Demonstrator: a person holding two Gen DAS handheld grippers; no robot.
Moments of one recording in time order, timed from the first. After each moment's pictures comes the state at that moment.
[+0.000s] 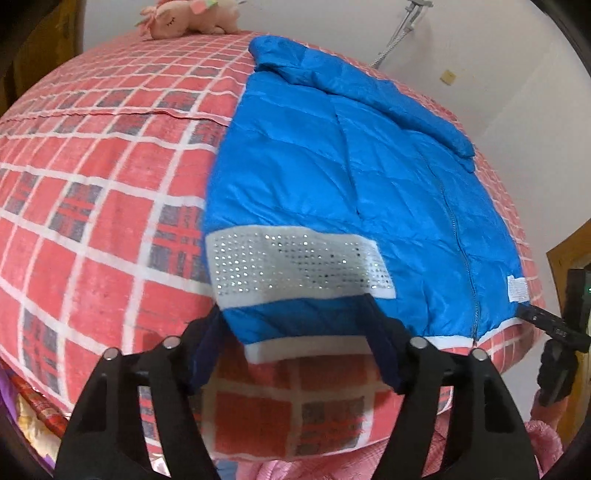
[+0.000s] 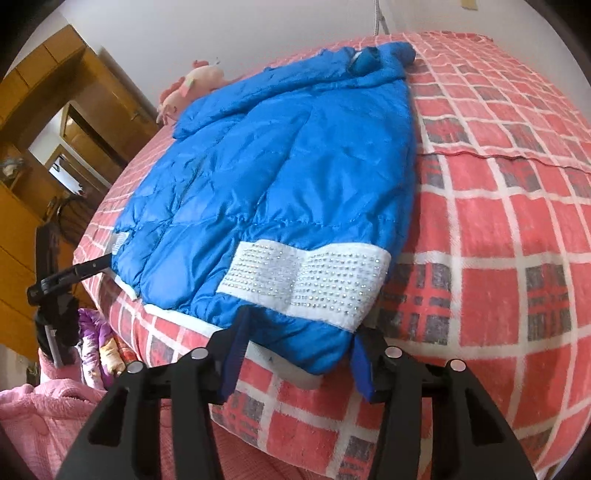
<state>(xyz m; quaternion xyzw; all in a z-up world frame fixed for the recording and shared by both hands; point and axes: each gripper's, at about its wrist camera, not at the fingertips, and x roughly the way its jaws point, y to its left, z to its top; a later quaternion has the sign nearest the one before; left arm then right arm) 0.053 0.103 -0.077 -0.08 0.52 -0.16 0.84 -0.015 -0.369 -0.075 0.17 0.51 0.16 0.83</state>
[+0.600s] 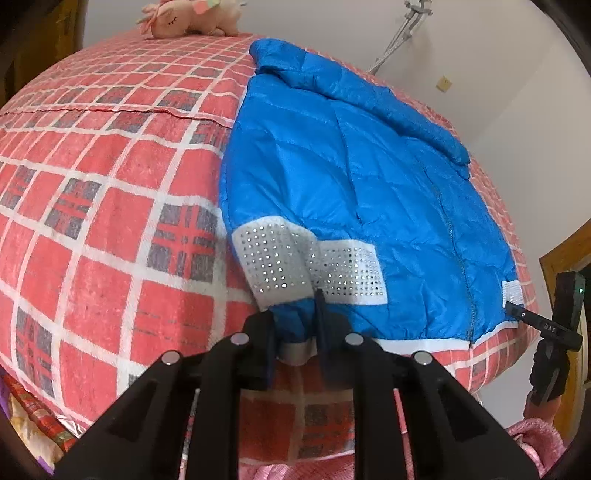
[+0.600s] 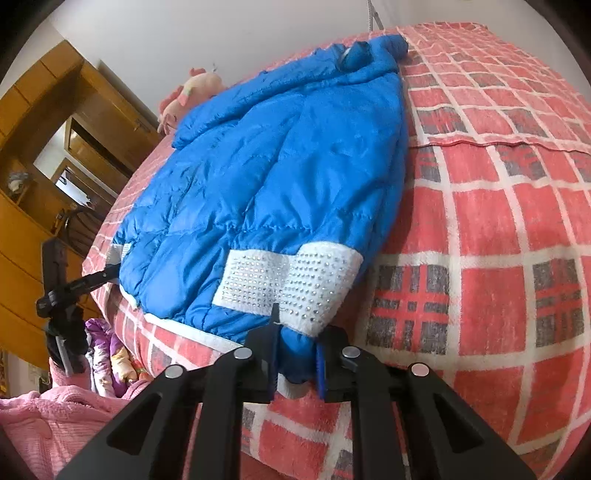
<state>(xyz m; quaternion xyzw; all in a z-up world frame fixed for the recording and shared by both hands) 0.054 0.108 -0.077 -0.10 0.50 -0.17 0.84 -0.013 -0.377 -0.073 0.19 0.50 0.16 0.83</state>
